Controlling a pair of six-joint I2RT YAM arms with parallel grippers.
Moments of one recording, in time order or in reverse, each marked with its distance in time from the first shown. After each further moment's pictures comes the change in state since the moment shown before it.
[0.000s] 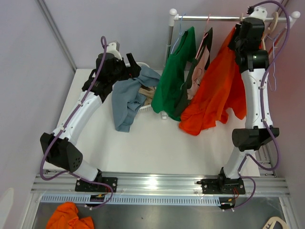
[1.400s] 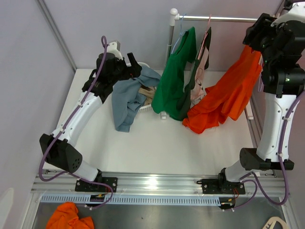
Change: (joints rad) left arm -0.018 -0.008 0.006 -0.001 -0.015 0.000; right arm -0.123 -0.295 -0.025 -0.030 -0.211 -0.013
